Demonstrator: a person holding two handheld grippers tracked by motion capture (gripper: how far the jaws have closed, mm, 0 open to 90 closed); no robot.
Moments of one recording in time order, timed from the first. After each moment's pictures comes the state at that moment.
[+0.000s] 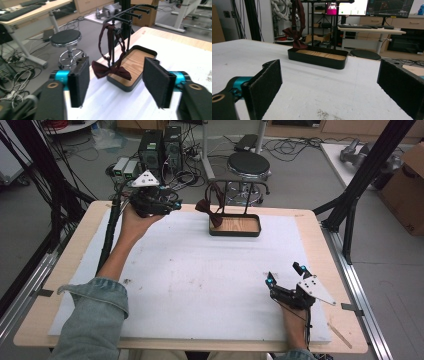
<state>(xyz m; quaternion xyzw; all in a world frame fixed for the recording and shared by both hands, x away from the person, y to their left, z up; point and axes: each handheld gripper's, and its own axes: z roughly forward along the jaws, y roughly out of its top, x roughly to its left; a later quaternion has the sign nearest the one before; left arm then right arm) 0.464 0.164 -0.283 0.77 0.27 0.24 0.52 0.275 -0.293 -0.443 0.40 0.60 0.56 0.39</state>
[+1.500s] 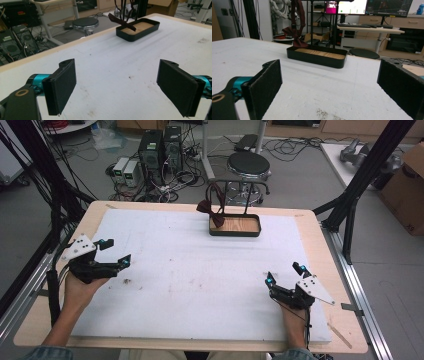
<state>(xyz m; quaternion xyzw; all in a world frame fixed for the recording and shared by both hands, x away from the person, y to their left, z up) 0.314 0.282 -0.367 0.73 0.34 0.26 0.52 0.276 -0.292 -0.443 0.41 0.61 0.56 0.39</state>
